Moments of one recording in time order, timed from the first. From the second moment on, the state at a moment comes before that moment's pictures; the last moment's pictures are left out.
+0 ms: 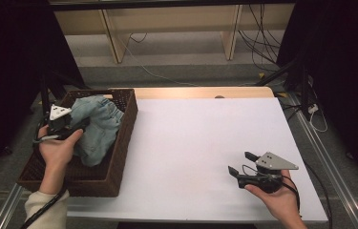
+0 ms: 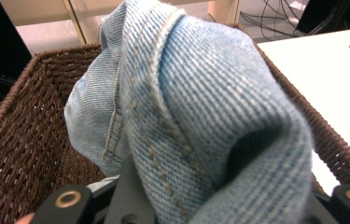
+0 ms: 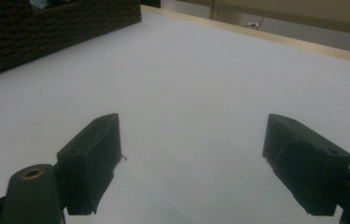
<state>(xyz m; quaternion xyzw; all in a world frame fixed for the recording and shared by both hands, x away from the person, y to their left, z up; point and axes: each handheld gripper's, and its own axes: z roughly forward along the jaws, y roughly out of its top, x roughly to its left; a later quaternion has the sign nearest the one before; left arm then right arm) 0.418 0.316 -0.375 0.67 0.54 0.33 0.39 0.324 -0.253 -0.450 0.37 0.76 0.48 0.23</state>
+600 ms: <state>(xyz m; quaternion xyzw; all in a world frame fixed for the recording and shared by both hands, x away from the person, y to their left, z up) 0.409 0.314 -0.360 0.65 0.53 0.36 0.42 0.325 -0.253 -0.450 0.37 0.76 0.48 0.23</state>
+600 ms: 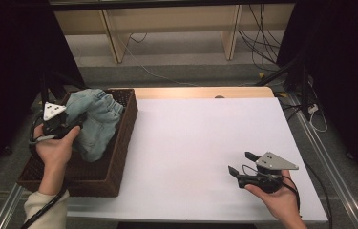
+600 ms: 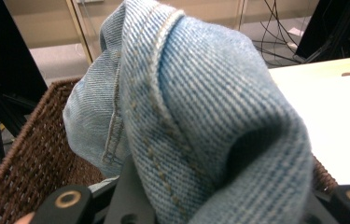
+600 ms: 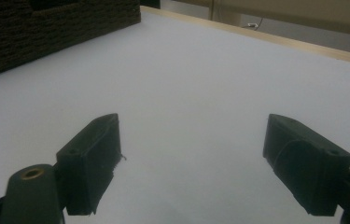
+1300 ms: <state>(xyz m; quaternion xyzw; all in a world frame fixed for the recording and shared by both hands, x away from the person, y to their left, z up) 0.401 0.310 -0.346 0.62 0.51 0.38 0.45 0.325 -0.254 -0.451 0.38 0.76 0.48 0.23</state>
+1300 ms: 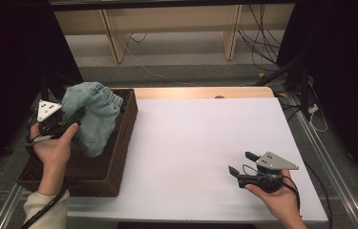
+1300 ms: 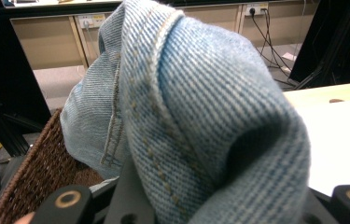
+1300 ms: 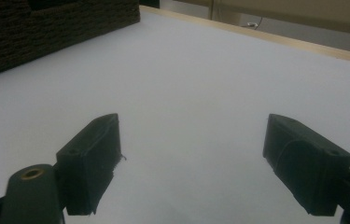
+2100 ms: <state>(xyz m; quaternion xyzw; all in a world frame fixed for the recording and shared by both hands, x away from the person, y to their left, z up) 0.396 0.307 -0.335 0.61 0.51 0.38 0.48 0.325 -0.254 -0.451 0.38 0.76 0.48 0.23</state>
